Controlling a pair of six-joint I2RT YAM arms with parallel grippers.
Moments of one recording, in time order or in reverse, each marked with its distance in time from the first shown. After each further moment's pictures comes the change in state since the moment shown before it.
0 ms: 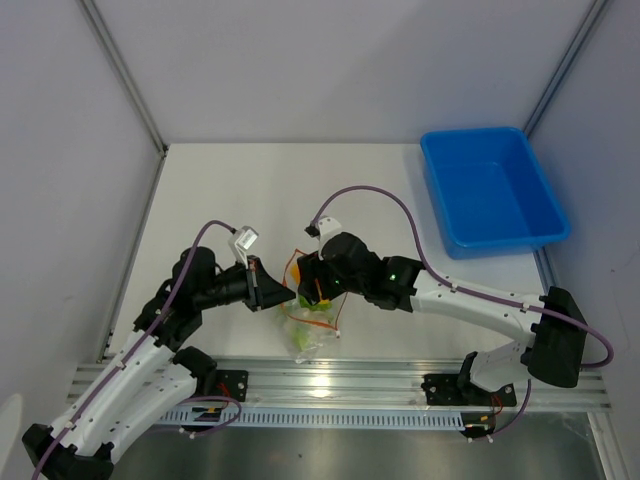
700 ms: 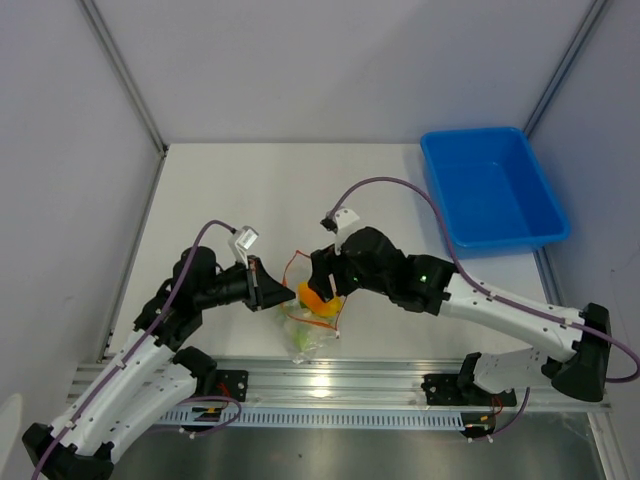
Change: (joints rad) left arm 0.000 0.004 0.002 -0.005 -0.004 0.000; right arm 0.000 -0.129 0.029 -0.085 0.021 -0.049
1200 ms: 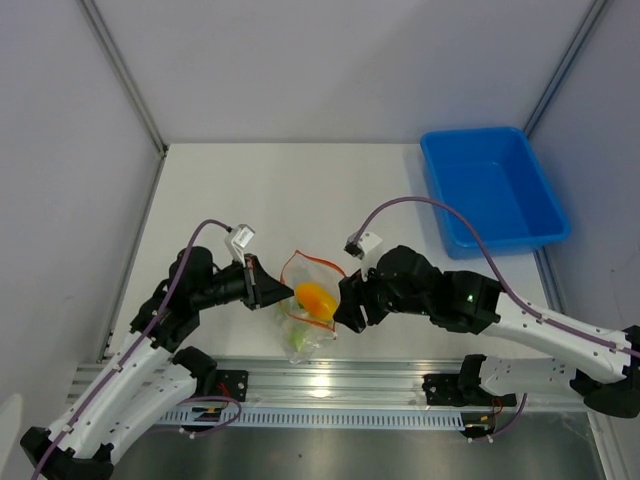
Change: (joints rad) left arm 0.000 -0.014 0.023 -0.023 -0.031 -0.017; right arm 0.061 -0.236 -0.043 -0.223 -0.132 0.014
